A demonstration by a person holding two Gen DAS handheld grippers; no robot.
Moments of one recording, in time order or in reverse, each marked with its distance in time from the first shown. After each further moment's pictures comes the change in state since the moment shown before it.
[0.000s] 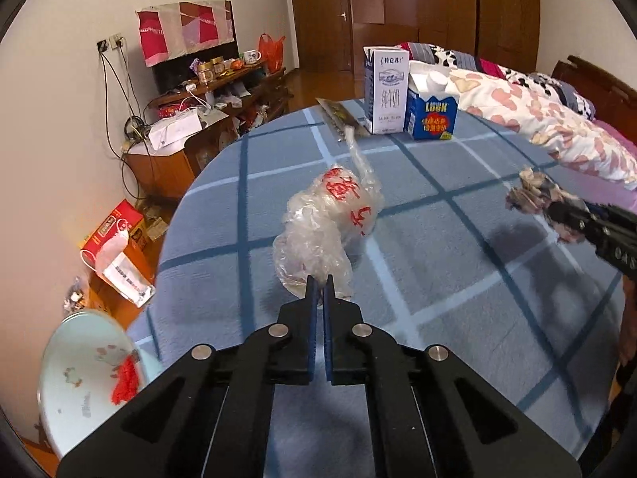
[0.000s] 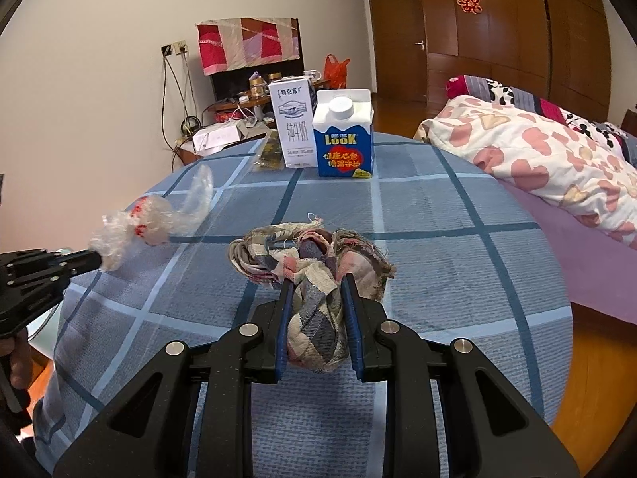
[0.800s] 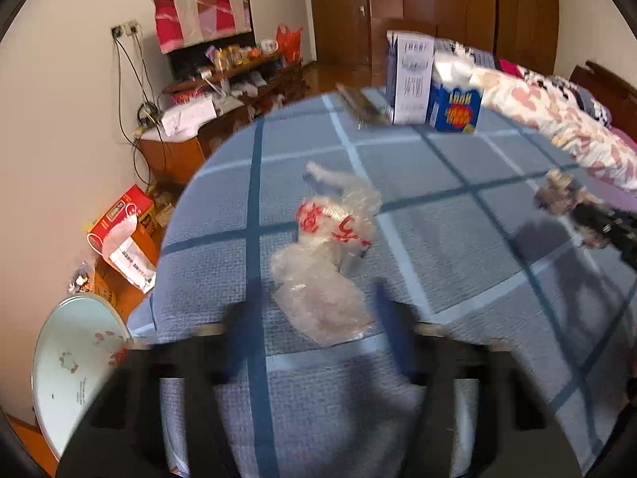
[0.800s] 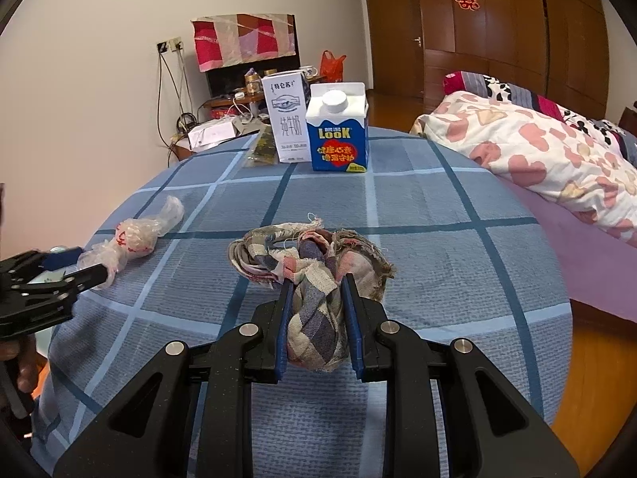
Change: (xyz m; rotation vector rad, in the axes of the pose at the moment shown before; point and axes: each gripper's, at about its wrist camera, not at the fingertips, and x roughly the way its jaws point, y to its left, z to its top) left arm 0.026 0.007 -0.003 -0.051 0.044 0.040; right arm 0.002 -0.004 -0.003 0.006 0.008 -0.013
